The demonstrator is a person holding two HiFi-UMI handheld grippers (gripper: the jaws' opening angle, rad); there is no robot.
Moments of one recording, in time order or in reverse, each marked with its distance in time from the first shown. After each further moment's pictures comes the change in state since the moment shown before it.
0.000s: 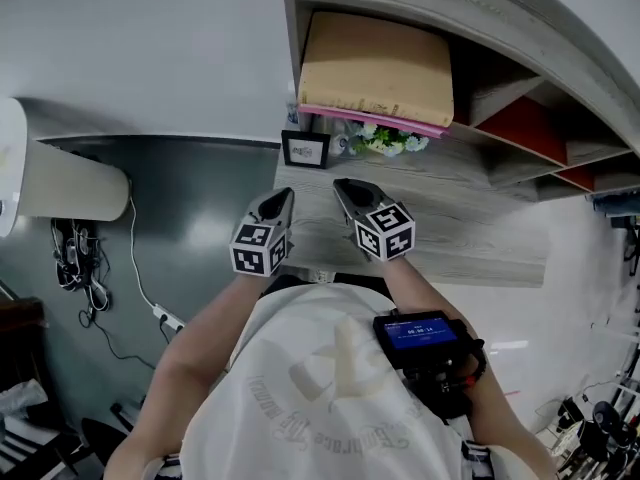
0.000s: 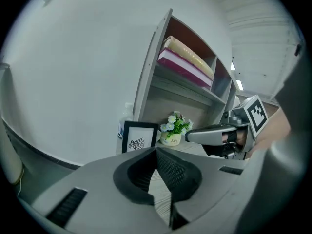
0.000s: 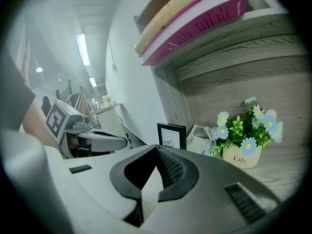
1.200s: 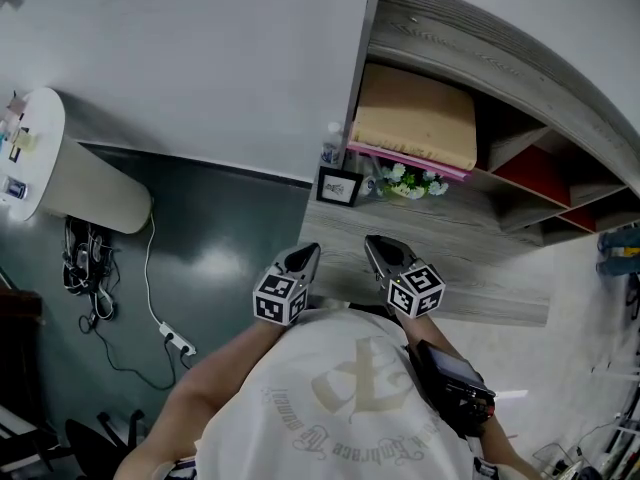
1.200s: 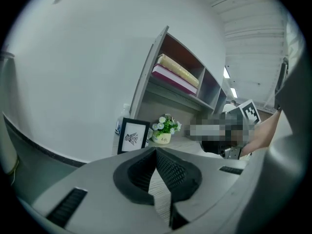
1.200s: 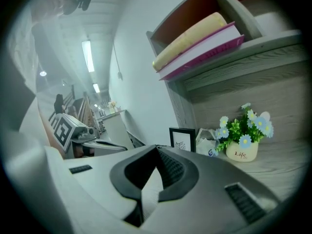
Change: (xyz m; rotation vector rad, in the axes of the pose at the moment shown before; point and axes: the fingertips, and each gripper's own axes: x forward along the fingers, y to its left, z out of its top) left arm -0.059 -0.021 -0.022 -0.033 -0.042 -0.079; right arm -0.048 0.048 0.004 0.018 -0.078 0.022
